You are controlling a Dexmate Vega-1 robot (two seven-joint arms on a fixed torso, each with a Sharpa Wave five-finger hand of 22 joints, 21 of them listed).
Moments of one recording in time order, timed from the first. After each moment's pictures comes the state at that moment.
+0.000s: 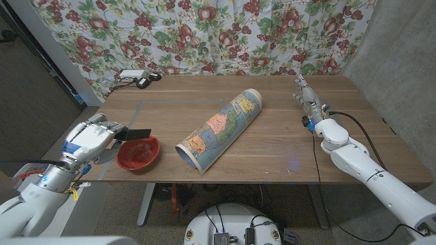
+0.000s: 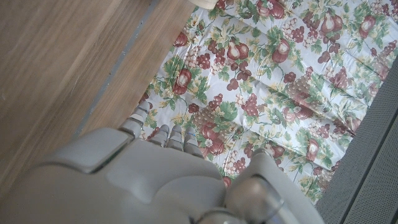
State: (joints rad) left arm 2.01 0.78 -0.50 -2.04 1.21 -0.03 0.72; left_hand 1.03 0.09 0.62 -0.18 0.28 0.85 -0.03 0.38 0.29 0.90 -0.11 0.40 0.51 0.87 -0.12 0.39 0.55 0.28 -0.04 1.28 0.18; right arm -0.94 -0.66 -0.34 -1.53 0.44 0.18 -0.20; right_hand 0.06 0.01 0.17 0.03 0.20 0.04 0.00 0.20 0.19 0.00 0.01 0.21 0.20 -0.08 -0.03 0.21 0.21 0.11 0.10 0.19 0.17
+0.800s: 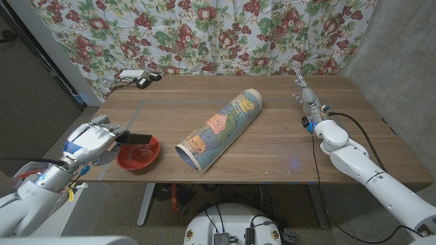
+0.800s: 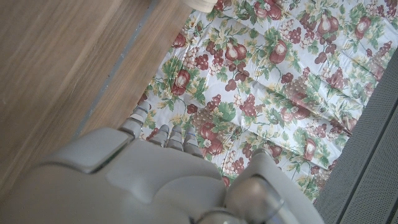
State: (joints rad) left arm 2.01 0.79 -0.52 -2.01 1.24 -0.11 0.70; left_hand 1.03 0.09 0.61 -0.18 0.29 0.87 -0.04 0.38 0.29 0.92 -0.12 0.39 0.51 0.86 -0.11 0.38 0.55 0.27 -0.04 1.26 0.18; right arm -0.94 -0.66 -0.34 -1.53 0.44 0.20 -0.20; right_hand 0.06 0.01 0.17 0.03 0.20 0.04 0.00 0.20 0.19 0.00 0.01 0.21 0.20 -0.08 -0.03 0.21 0.21 0.11 0.10 0.19 0.17
